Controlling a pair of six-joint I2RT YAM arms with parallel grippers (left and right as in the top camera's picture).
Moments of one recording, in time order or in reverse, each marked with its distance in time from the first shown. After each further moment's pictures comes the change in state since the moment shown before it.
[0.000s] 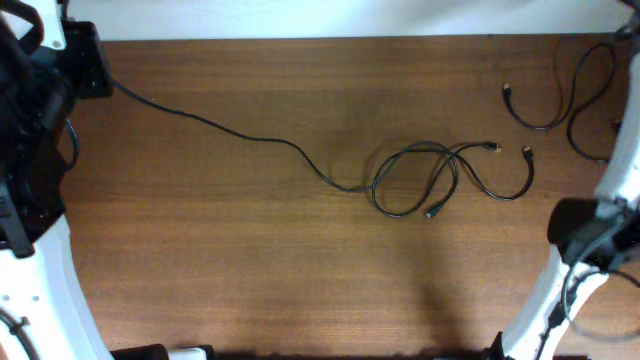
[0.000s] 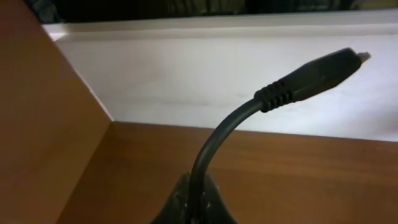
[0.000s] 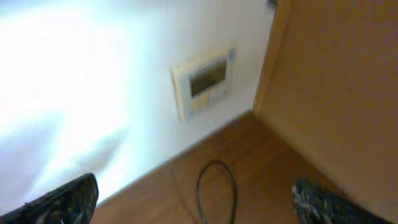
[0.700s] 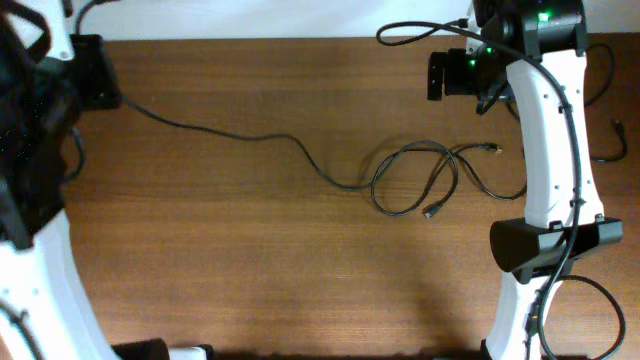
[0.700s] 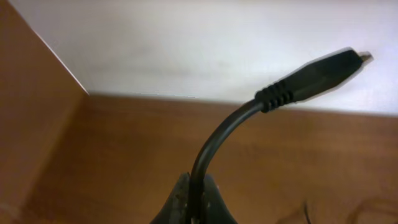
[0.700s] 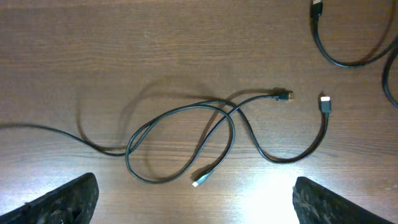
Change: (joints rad) left arm 0.000 0.026 0.014 -0.111 0.069 -0.046; right arm 0.456 -0.071 -0.079 -0.775 -0.229 0.023
